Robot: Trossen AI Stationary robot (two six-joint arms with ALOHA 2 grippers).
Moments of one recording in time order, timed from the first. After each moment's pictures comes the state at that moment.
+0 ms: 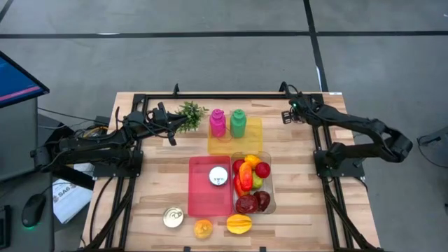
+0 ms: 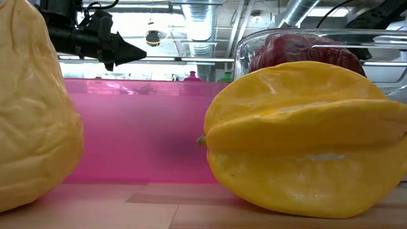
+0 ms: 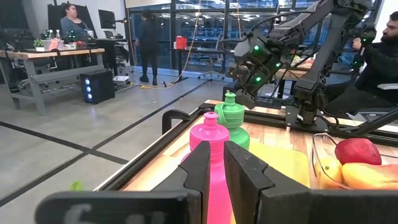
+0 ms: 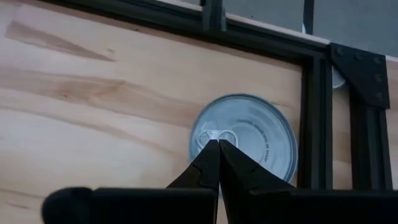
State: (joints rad) left arm 0.47 0.77 0.23 0.56 0.06 -0.01; right arm -0.77 1.15 0.57 -0.47 0.44 0.45
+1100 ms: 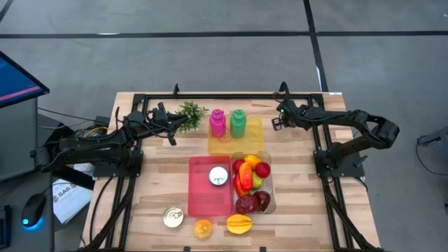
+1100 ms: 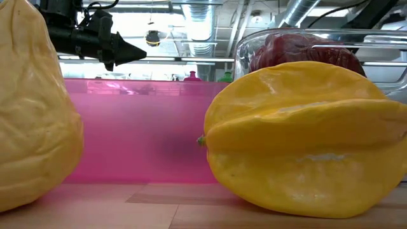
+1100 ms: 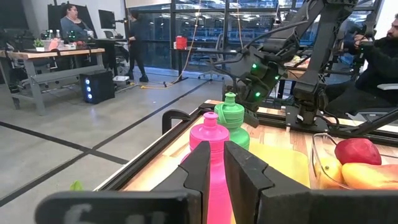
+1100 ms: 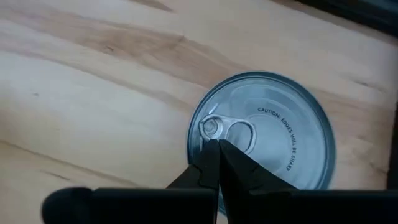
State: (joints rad) left arm 0.47 0.77 0.23 0.56 0.06 -0.01; right arm -0.66 1.36 0.59 -0.38 0.37 0.50
